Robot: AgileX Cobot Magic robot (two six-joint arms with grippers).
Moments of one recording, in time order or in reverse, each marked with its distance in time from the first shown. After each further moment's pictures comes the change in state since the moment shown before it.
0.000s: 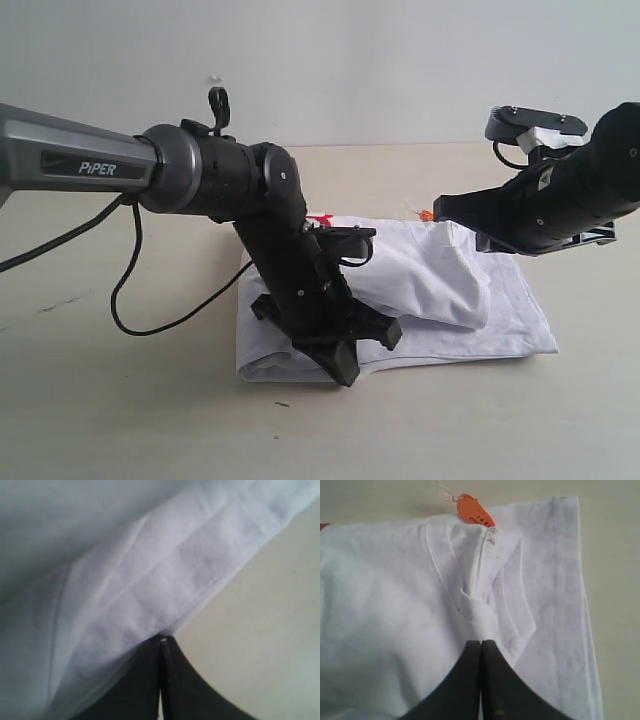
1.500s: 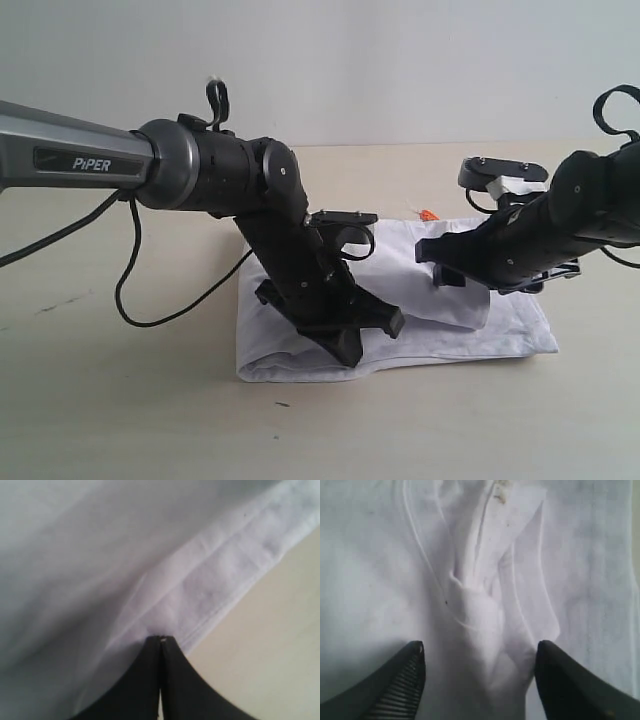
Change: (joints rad) left arm 0.000 -0.016 0.000 0.018 -0.078 0.005; right arm 0.000 0.189 0.000 0.273 -0.119 -0.308
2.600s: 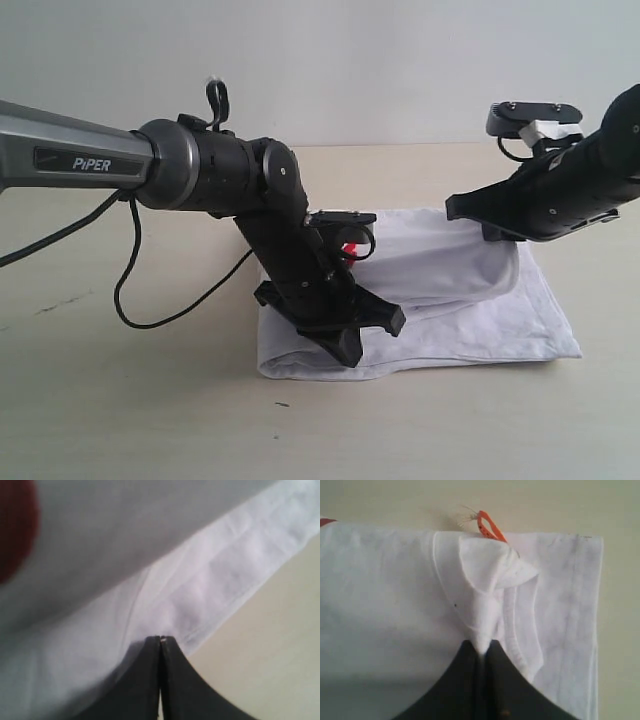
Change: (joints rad) left arm 0.000 0.000 0.000 0.000 0.000 -0.024; right arm -0.078 -0.128 -0.063 -0.098 0.130 -0.055
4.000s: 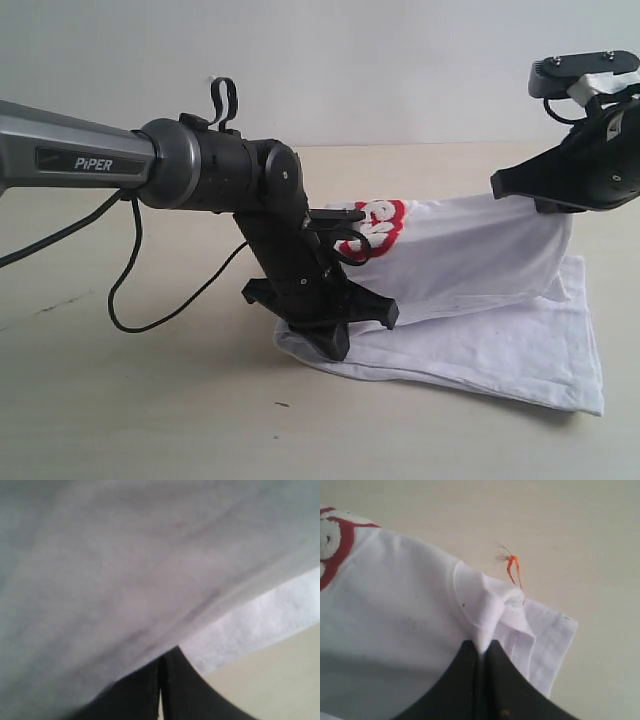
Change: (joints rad) left arm 0.000 0.011 -0.004 0.120 -0.017 -0.180; right arm -0.016 -0.189 0.000 -0.350 0.157 0.225
